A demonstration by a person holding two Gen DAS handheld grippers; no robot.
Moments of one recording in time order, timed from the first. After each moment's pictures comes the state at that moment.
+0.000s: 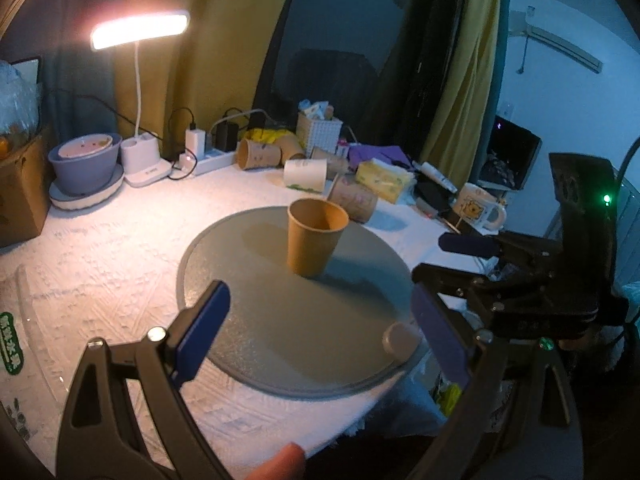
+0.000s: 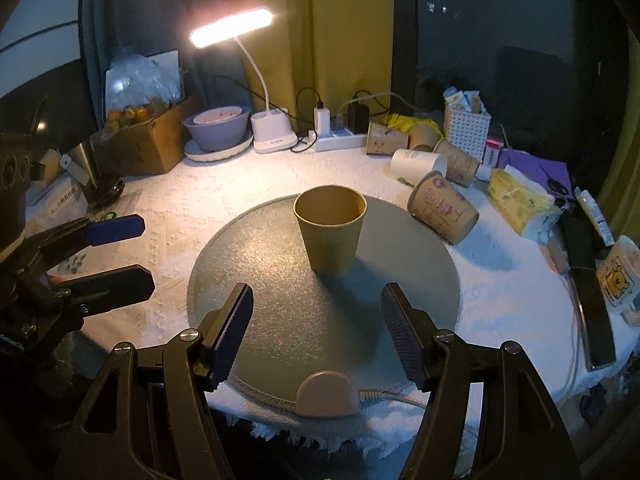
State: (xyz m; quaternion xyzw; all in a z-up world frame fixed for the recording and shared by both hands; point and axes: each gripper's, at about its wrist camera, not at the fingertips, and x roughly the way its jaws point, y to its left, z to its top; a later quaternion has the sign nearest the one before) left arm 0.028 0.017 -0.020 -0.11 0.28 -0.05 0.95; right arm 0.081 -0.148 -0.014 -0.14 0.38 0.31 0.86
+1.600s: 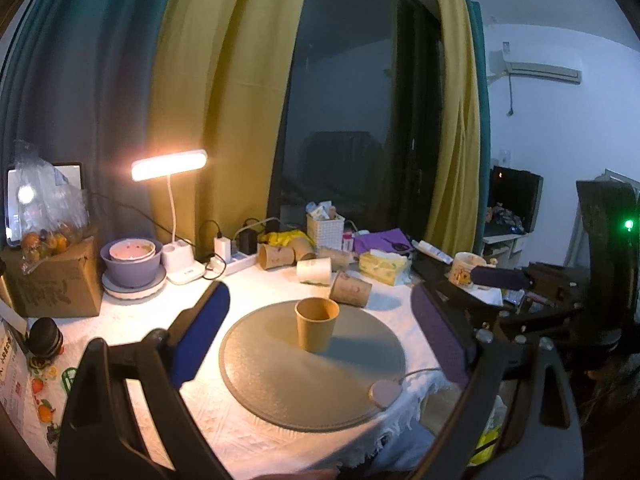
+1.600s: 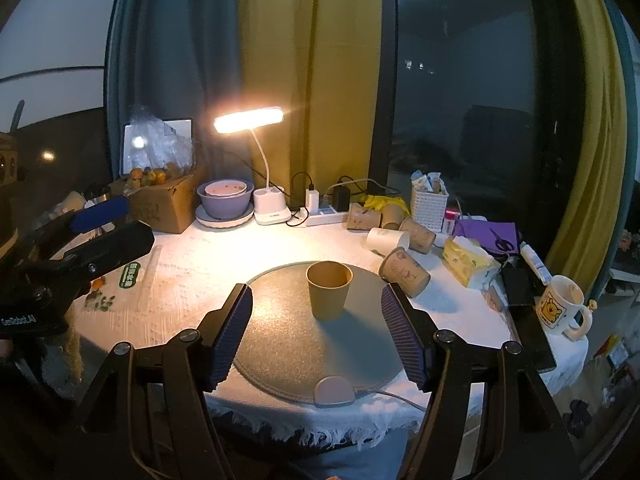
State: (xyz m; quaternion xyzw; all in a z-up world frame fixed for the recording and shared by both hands) left arm -0.058 -0.006 0.068 -0.05 0.13 0.00 0.99; right arm -0.005 -0.165 0.083 -0.13 0.27 0.29 0.91
